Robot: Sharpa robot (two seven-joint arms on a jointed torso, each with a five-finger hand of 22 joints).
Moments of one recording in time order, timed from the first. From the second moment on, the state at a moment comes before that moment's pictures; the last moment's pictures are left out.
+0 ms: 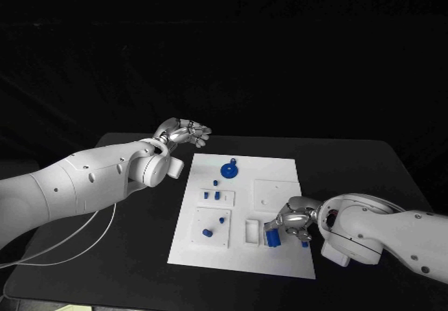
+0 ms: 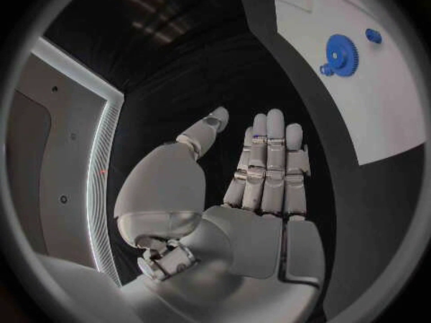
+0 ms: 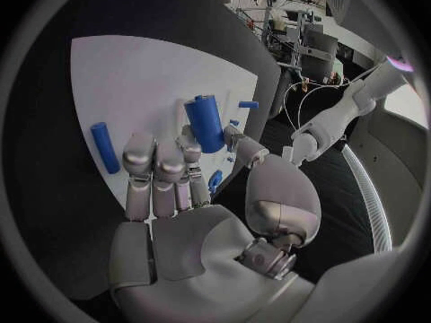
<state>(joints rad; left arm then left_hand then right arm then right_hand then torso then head) 1.29 -0.71 -0.11 1.18 -0.22 -0.32 0.29 1.02 -0.12 0.52 -0.25 0.11 0.88 0.16 0.32 0.47 1.22 0.09 0.22 0.12 1.04 0.04 0.71 0.32 0.04 0.74 -0.06 0.72 1.20 1.25 -0.85 -0.21 1.74 -0.92 -0.13 -0.54 0.72 -0.13 0.75 -0.16 0.05 1.01 0.06 0.32 0.55 1.20 -0.03 0.97 1.28 1.32 -0.13 1.20 1.10 0.16 1.22 -0.08 1.14 1.31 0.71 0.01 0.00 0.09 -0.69</state>
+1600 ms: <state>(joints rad) 1.29 -0.71 -0.11 1.18 -0.21 -0.32 0.29 1.01 -0.12 0.49 -0.25 0.06 0.88 0.16 0.32 0.47 1.22 0.09 0.21 0.11 1.04 0.04 0.69 0.33 0.04 0.74 -0.06 0.71 1.21 1.25 -0.71 -0.22 1.62 -0.82 -0.14 -0.58 0.64 -0.12 0.66 -0.17 0.05 1.06 0.08 0.31 0.55 1.20 -0.03 0.96 1.29 1.32 -0.13 1.20 1.10 0.18 1.22 -0.08 1.15 1.31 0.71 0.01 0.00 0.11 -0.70</state>
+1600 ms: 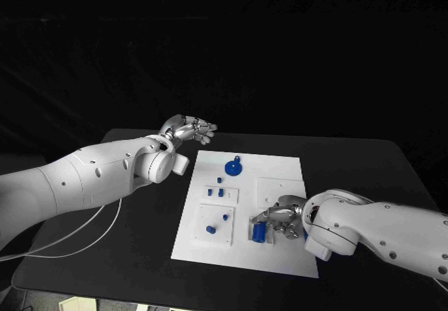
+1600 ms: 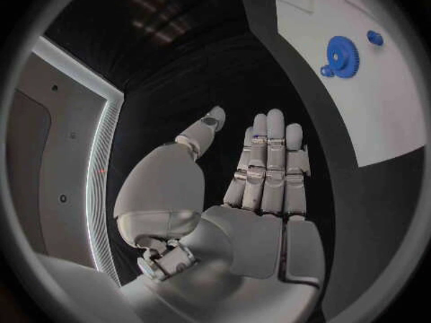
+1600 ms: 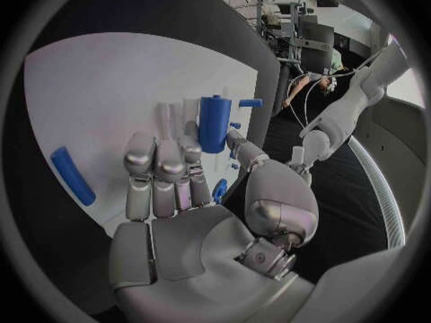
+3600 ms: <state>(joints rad) 1.29 -0.71 -0.11 1.18 -0.21 -0.32 0.28 1.01 -0.12 0.49 -0.25 0.06 0.88 0.16 0.32 0.47 1.23 0.09 0.20 0.11 1.04 0.04 0.69 0.34 0.04 0.75 -0.06 0.70 1.21 1.23 -0.75 -0.22 1.66 -0.87 -0.06 -0.52 0.70 -0.01 0.67 -0.20 0.05 1.05 0.08 0.29 0.54 1.20 -0.03 0.94 1.31 1.32 -0.13 1.20 1.09 0.18 1.21 -0.10 1.14 1.31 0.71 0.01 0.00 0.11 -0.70</state>
